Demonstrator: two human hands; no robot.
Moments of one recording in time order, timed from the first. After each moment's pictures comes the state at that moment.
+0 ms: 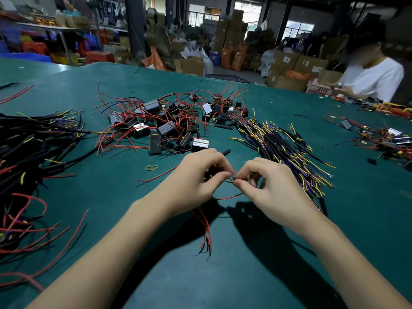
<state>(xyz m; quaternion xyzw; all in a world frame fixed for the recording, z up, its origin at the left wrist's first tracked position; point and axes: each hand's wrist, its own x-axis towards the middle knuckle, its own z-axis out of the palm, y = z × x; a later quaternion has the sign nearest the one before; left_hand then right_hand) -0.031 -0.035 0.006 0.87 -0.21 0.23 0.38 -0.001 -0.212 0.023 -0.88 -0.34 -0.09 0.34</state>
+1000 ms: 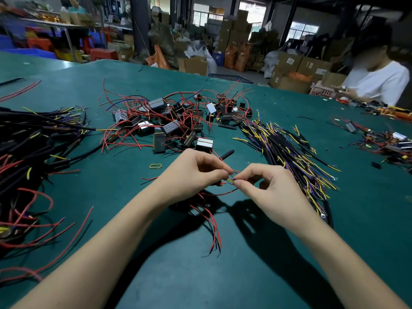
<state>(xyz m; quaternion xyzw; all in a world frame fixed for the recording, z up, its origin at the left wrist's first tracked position) -0.029 -0.024 0.006 0.81 -0.08 0.08 0.58 -0.006 -0.206 0.017 -0.85 -0.30 -0.06 0.43</state>
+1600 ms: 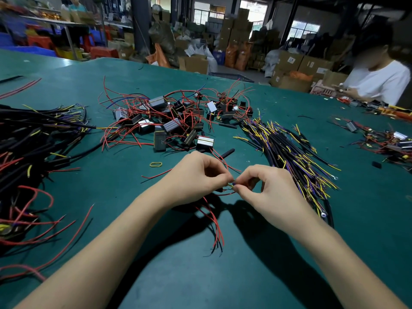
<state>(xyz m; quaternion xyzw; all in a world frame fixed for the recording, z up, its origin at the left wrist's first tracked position) -0.031 -0.031 0.006 0.86 -0.07 0.09 0.49 -0.004 -0.206 0.012 -0.88 -0.32 -0.08 0.34</state>
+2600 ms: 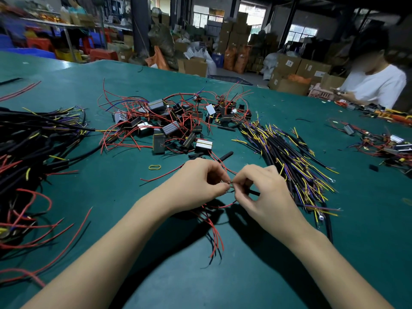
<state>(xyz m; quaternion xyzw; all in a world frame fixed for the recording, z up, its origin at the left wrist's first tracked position) -0.032 -0.035 0.008 0.90 -0.07 0.08 0.43 0.002 -0.207 -0.001 -0.85 -0.41 -0.19 0.27</state>
